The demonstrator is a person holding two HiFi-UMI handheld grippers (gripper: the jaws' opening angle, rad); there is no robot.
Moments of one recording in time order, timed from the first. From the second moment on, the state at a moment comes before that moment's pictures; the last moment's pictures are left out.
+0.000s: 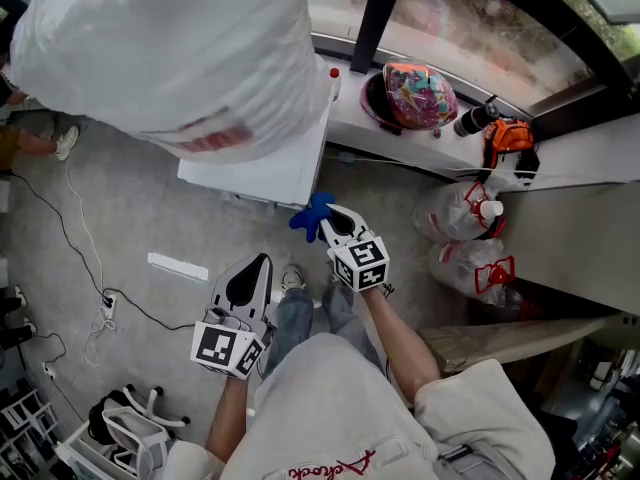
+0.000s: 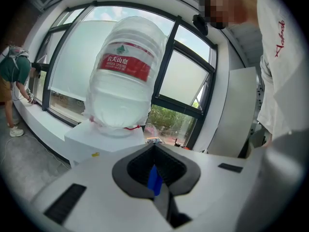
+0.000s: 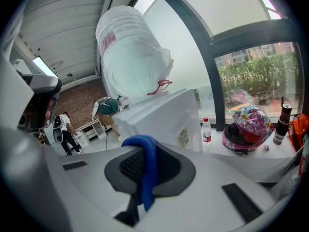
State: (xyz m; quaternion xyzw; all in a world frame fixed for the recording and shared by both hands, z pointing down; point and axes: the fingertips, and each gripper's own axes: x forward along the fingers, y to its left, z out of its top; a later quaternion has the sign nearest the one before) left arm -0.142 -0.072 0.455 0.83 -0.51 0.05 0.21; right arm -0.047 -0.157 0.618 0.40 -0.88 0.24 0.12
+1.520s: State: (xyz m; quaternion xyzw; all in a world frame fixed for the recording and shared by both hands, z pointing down) left arm -0.144 -0.114 0.480 0.83 -0.50 0.08 0.23; right arm -0.008 -0.408 0.612 0.48 -0.85 0.15 0.15
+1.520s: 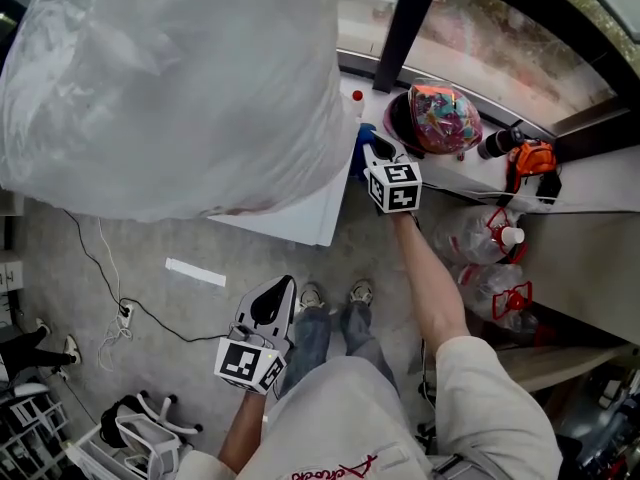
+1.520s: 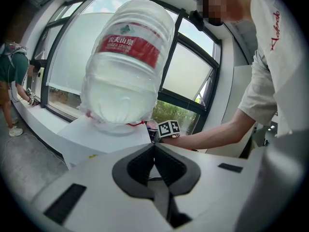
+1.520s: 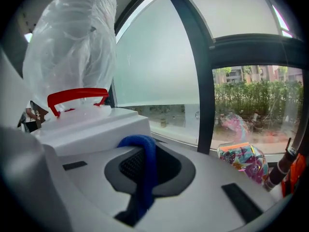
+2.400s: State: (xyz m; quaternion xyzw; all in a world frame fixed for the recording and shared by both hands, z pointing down) left arm -0.093 -0.126 0.489 0.87 -0.44 0.06 0.20; right arm -0.030 -0.146 0.639 0.45 -0.85 0.22 0.16
